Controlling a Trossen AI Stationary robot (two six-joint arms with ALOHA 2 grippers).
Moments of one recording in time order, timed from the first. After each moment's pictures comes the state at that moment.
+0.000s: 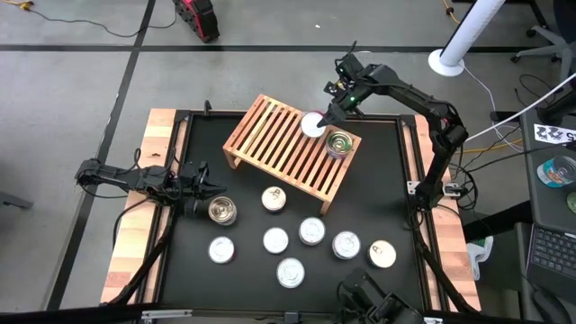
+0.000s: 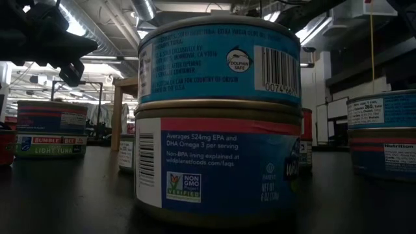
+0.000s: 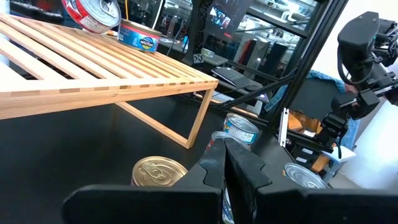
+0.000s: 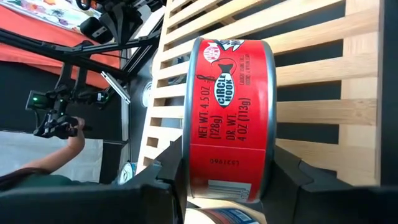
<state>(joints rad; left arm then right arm) -0.19 0.02 0.02 0.01 -0.21 -0.37 -0.81 1.82 1.67 -1.00 -0.98 -0.09</state>
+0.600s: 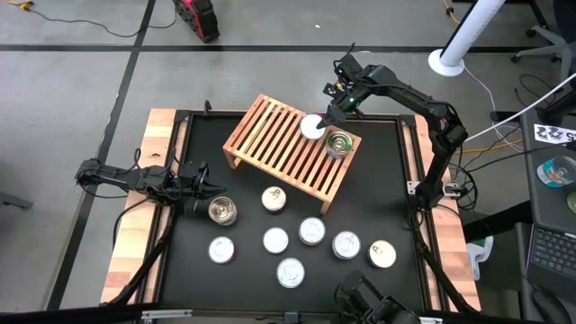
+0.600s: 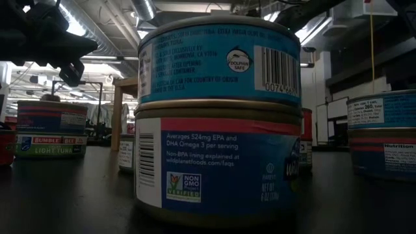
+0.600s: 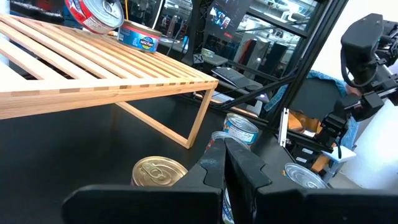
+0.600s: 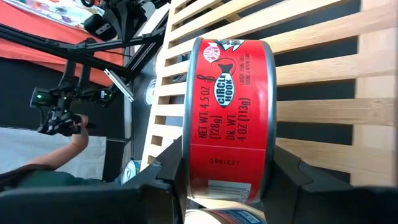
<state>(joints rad) -0.19 0.02 0.02 0.01 -0.21 -0.37 -0.79 1.82 1.67 -1.00 -0.99 -0.09</state>
